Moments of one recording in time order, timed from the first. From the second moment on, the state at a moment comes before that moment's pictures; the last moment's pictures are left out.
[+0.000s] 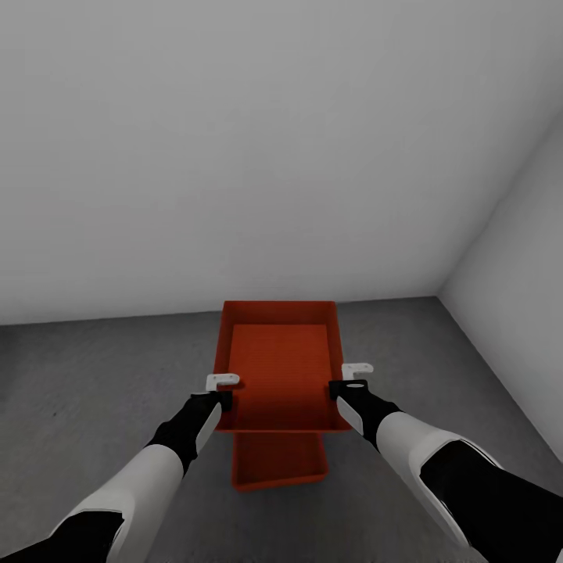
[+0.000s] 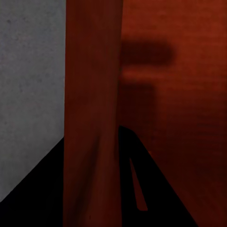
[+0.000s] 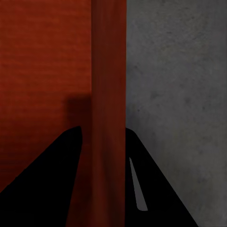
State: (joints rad) left arm -0.81 -0.14 0.02 -0.48 0.01 0.38 0.23; right arm -1.02 0.12 0.55 -0.10 -0.50 0.12 -0.30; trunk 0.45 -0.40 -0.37
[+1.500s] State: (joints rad) left arm -0.81 -0.14 0.02 -0.48 0.00 0.38 0.23; right arm -1.02 0.12 0.54 -0.10 -0.50 0.12 -0.30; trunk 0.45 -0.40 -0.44
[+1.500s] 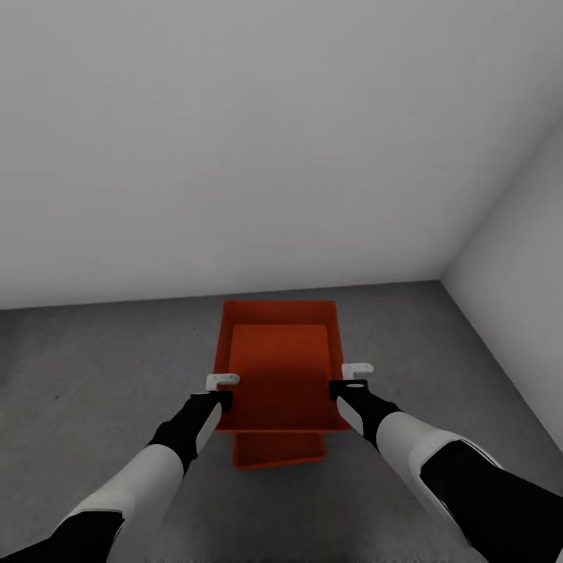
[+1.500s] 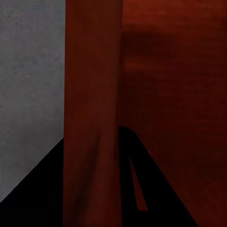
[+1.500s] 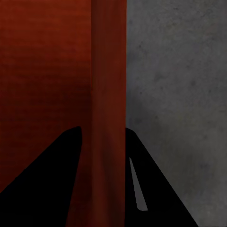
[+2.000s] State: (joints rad) left arm -0.81 -0.14 0.02 -0.48 0.00 0.38 0.23; right arm -1.02 0.12 0.54 -0.10 -0.50 0.12 -0.30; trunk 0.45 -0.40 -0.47
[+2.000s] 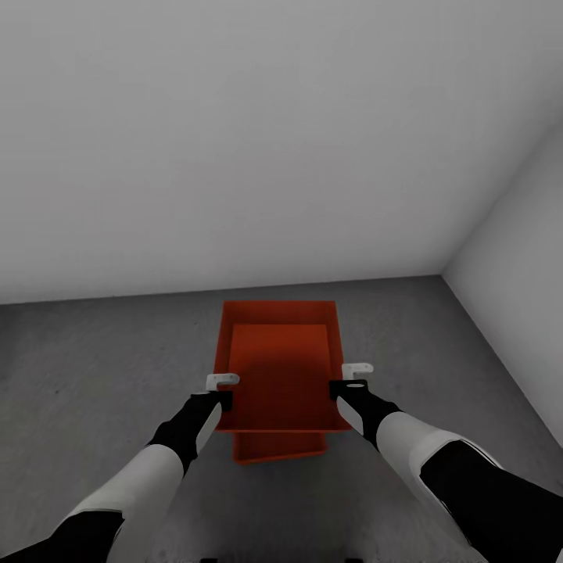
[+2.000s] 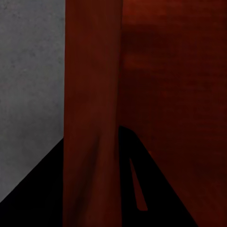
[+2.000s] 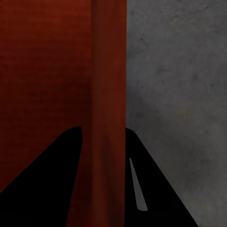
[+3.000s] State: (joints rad) left arm -0.81 -0.14 0.02 -0.48 0.00 0.38 0.23; right arm -1.02 0.12 0.54 -0.10 -0.50 0.12 -0.30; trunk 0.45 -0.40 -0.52
